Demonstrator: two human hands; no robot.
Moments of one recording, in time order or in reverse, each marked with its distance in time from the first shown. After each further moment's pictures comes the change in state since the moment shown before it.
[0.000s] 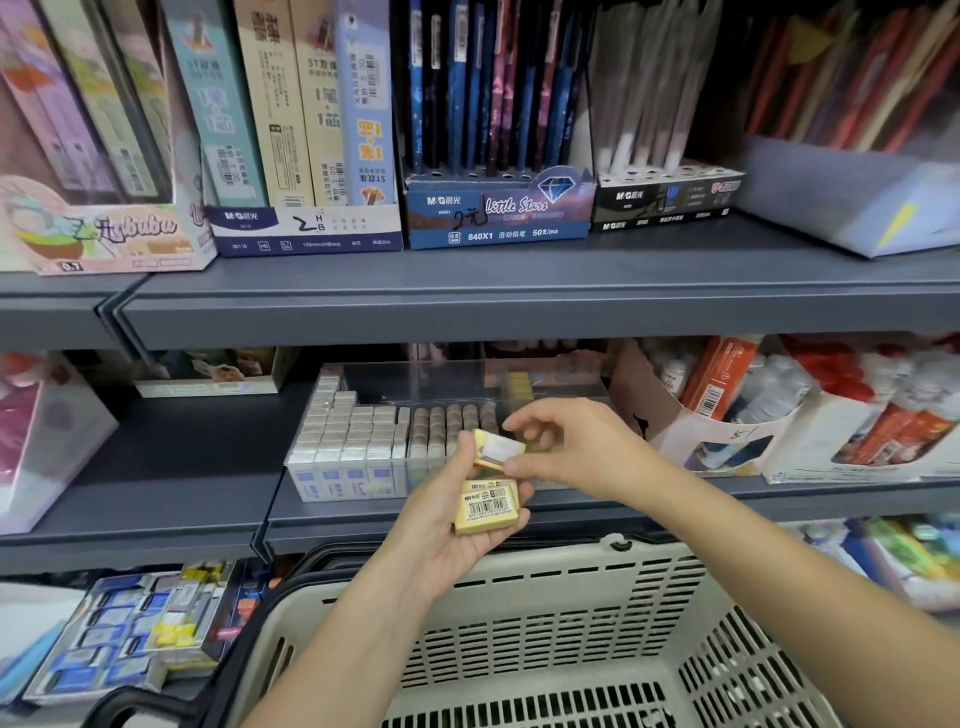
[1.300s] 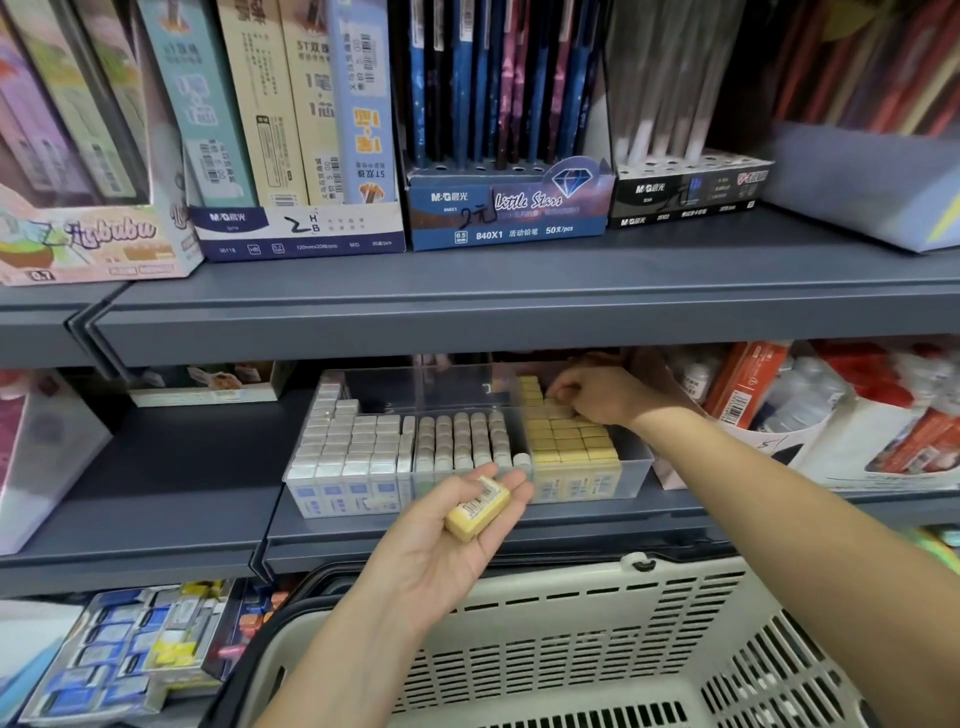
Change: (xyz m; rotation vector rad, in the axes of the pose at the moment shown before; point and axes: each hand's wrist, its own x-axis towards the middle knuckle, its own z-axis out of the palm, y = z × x) left_hand -0.007 0.008 -0.012 -0.312 -0.082 -0.042; right_hand 0.096 0.078 -0.009 -0.285 -0.103 0.198
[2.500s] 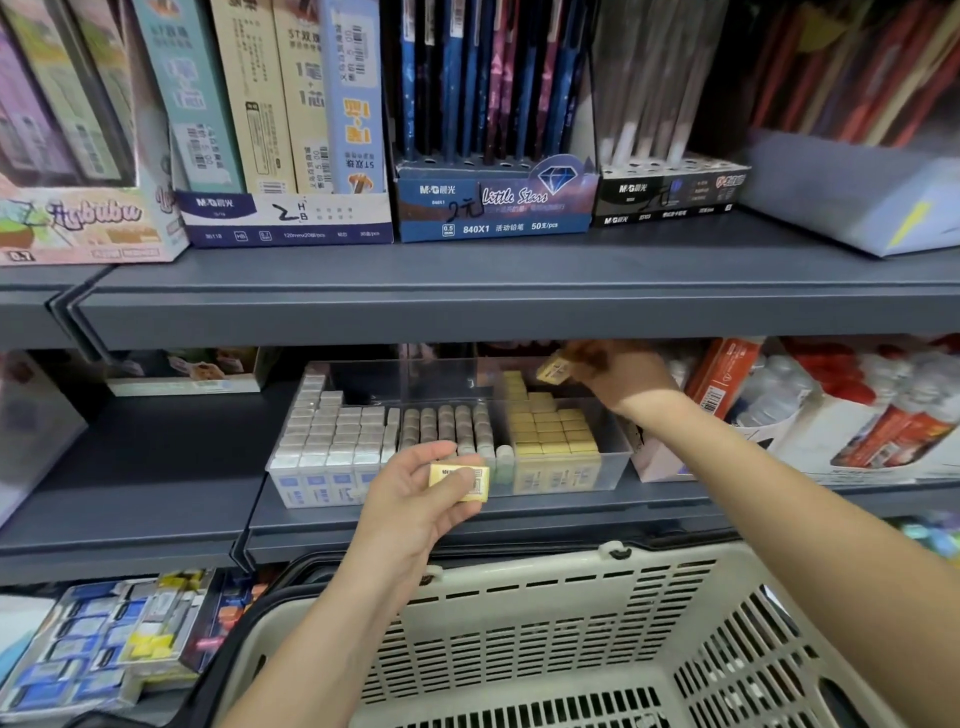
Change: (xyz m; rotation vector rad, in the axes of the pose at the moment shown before) left_hand 0.007 0.000 -0.010 0.586 0.130 0.410; right_hand -0.049 -0.011 -0.027 0.124 0.353 0.073
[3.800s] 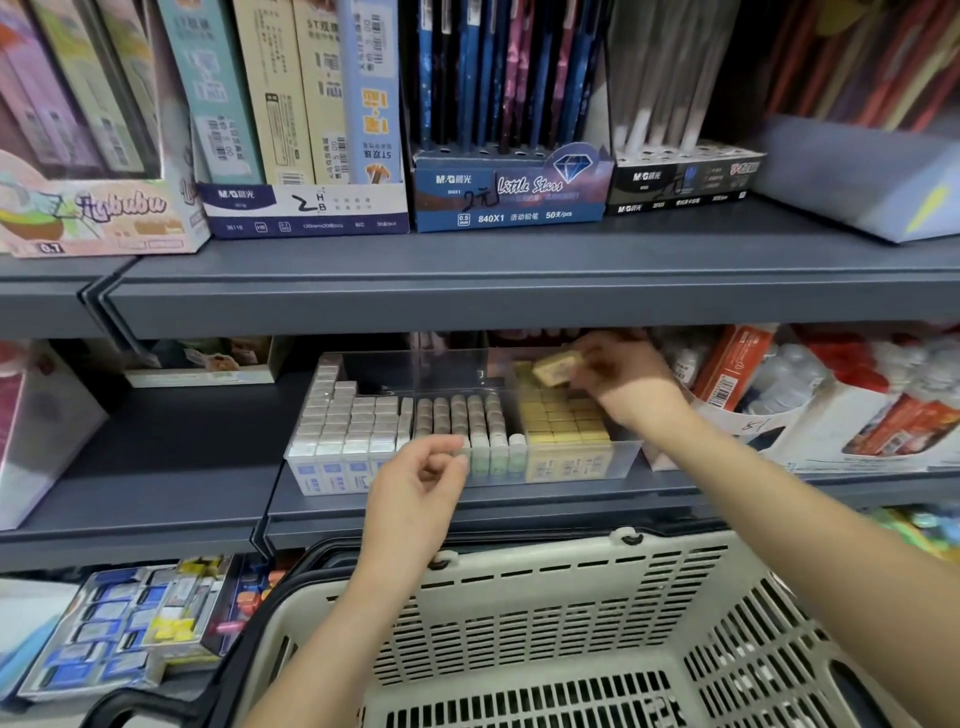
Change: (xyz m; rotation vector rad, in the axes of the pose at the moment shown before) left_hand 0.003 -0.009 -0.013 0.641 0.123 0.379; right_hand -0.020 -0.010 0.009 0.174 -0.015 0.057
